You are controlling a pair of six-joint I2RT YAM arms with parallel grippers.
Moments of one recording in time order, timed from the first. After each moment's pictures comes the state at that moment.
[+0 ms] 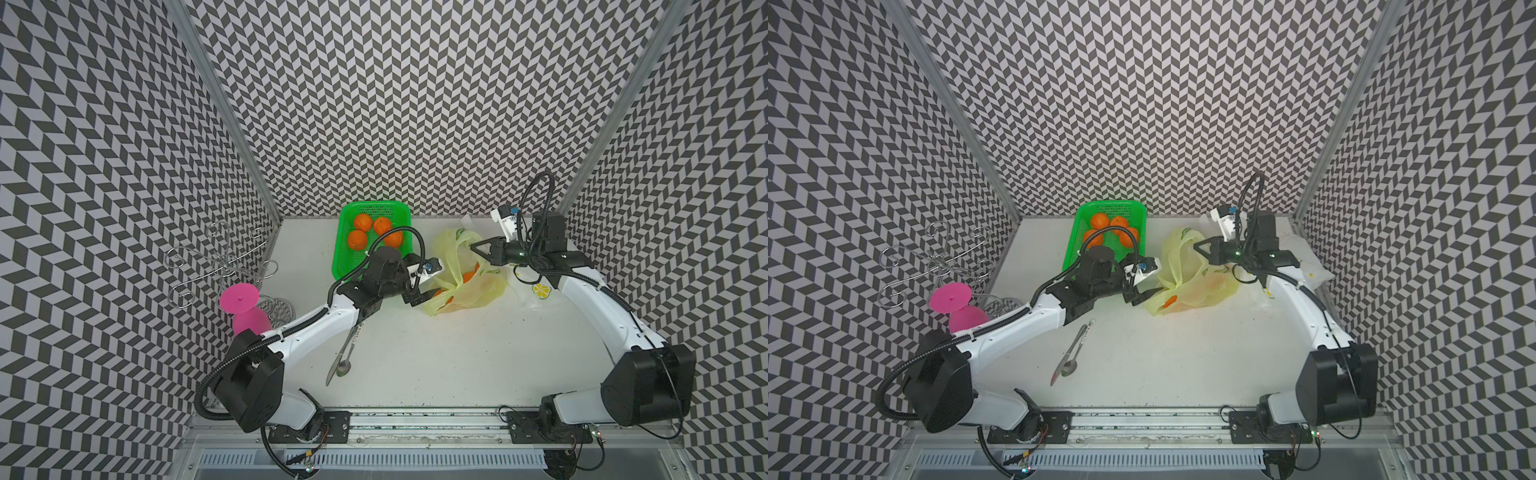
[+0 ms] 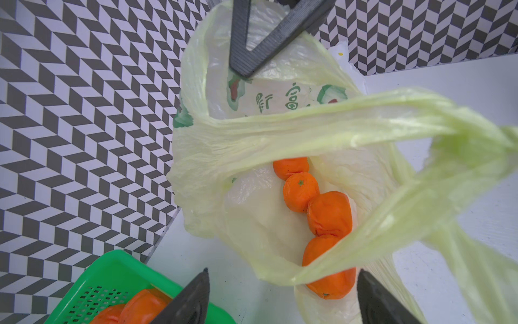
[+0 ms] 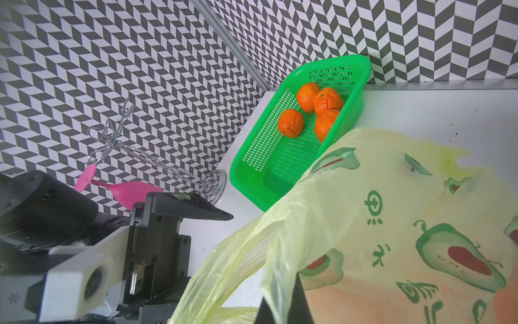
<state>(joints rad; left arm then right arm) -0.68 1.45 1.02 0.00 0.31 0.59 0.13 1.43 1.22 -0.37 -0.82 0.19</state>
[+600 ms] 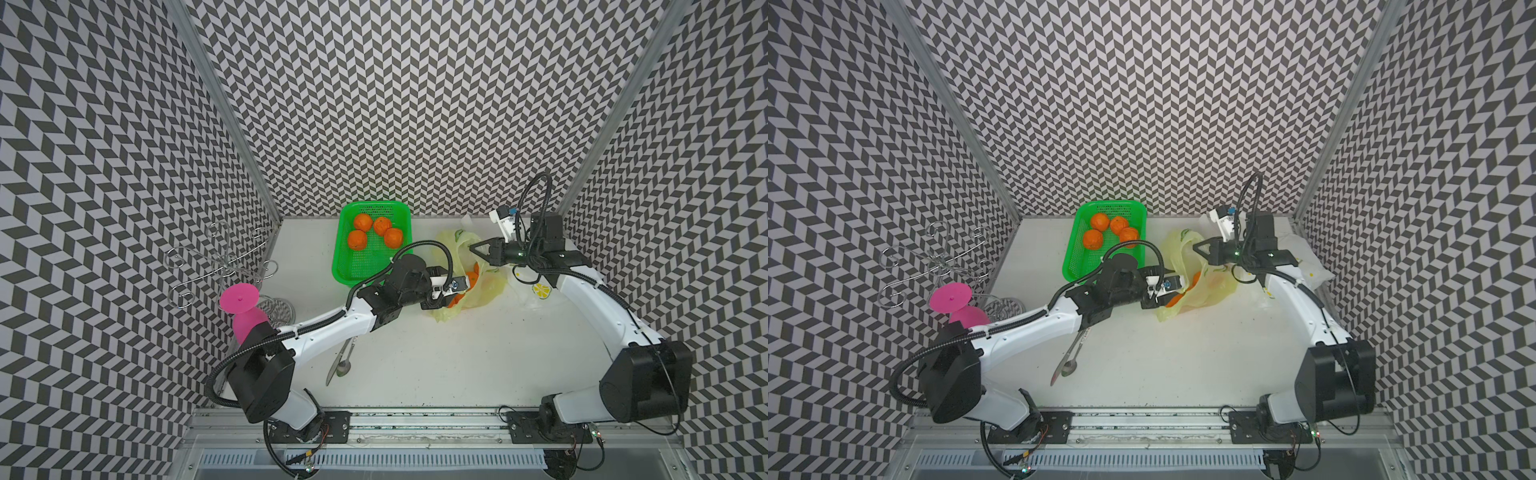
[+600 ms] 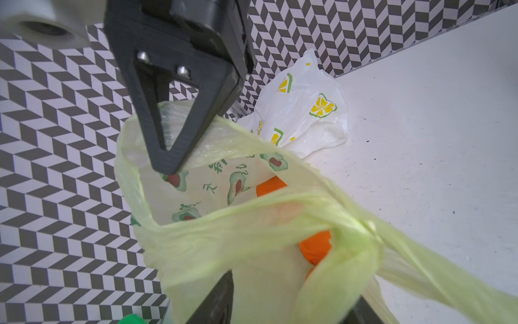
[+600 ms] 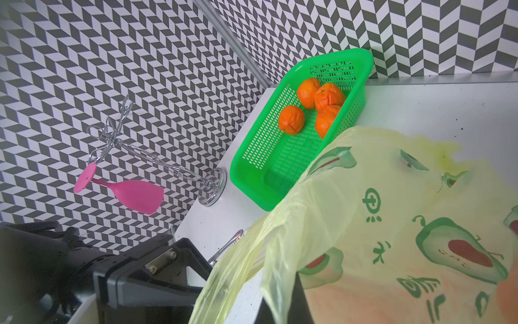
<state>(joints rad) -0.84 1.55 1.11 0.02 0.20 0.72 0.13 1.44 1.22 -0.37 -0.83 0.19</state>
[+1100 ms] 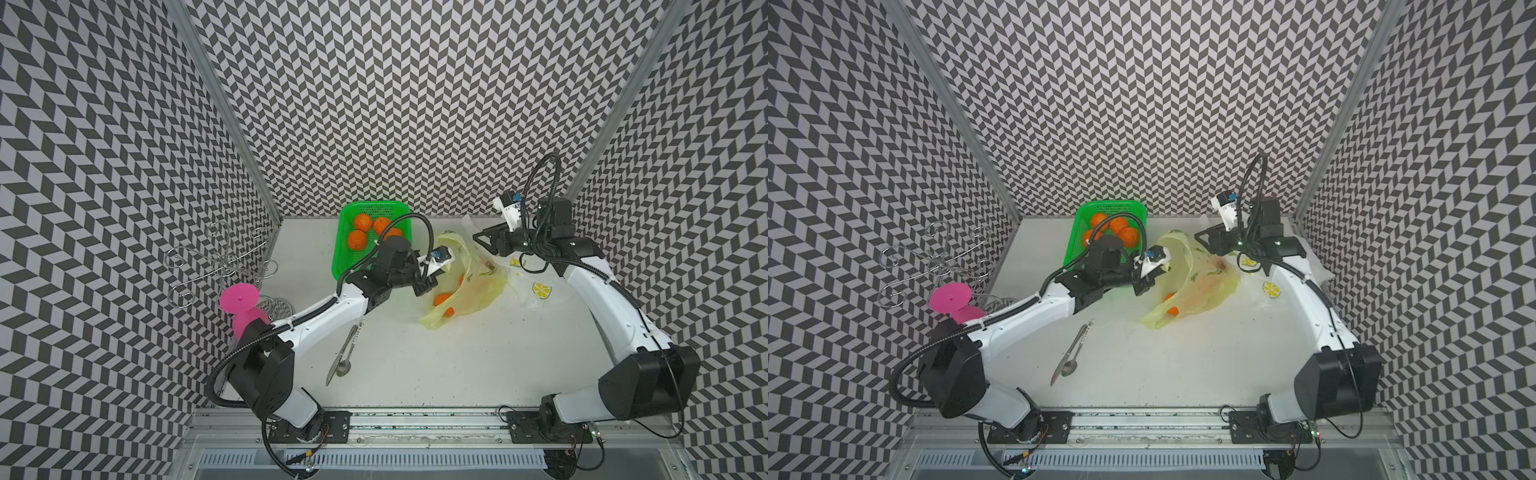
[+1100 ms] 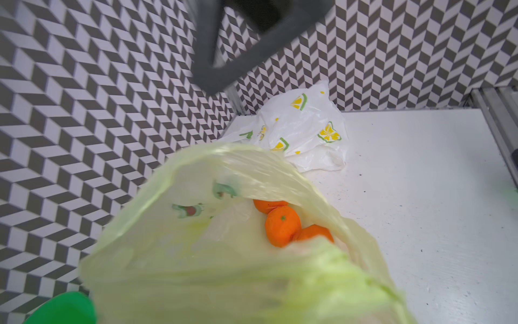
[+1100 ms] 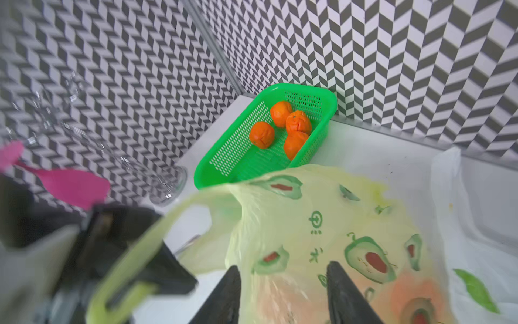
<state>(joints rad) -0.64 1.52 1.16 -0.03 0.47 0.42 0.13 1.42 1.38 -0.54 -0.67 -0.08</state>
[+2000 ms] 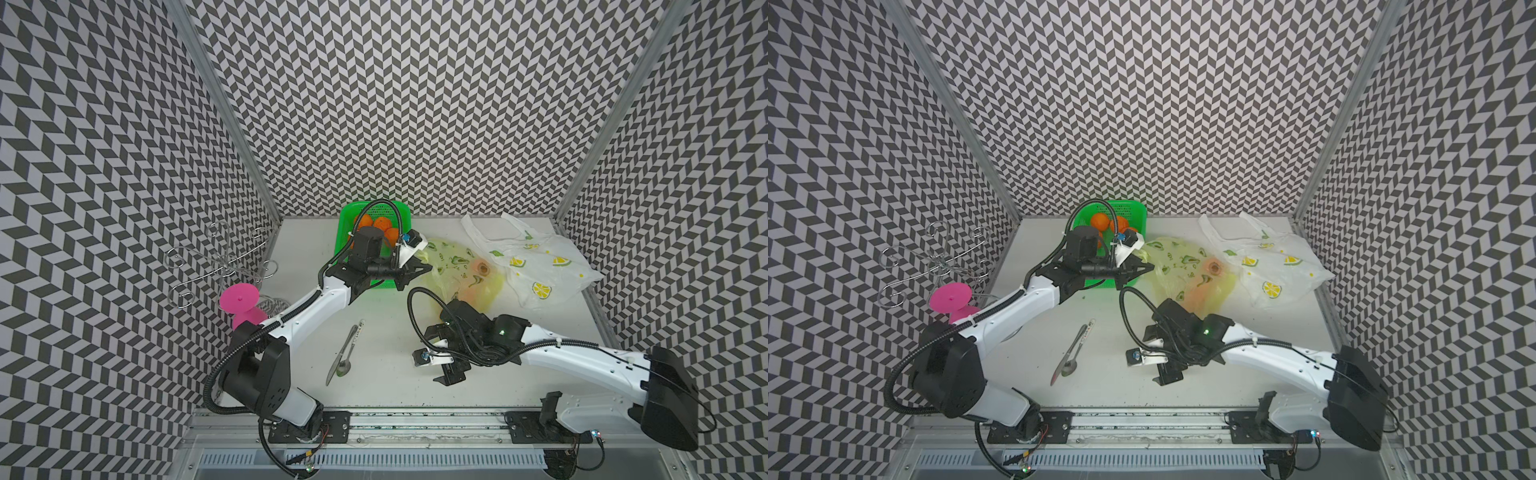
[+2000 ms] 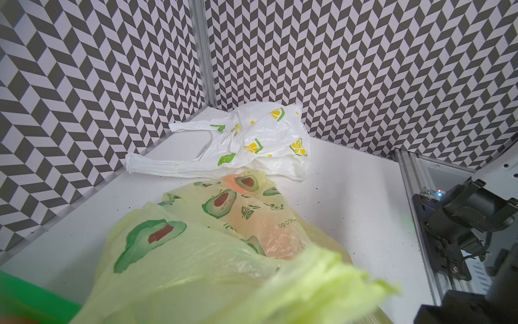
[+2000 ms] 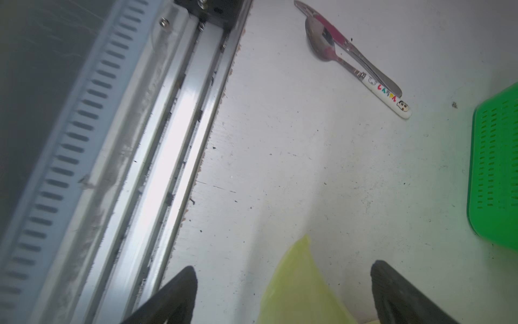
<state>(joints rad) -0.50 1.51 1.14 -0.08 0.78 0.23 1.01 1.32 0.88 -0.56 -0.26 -0.84</state>
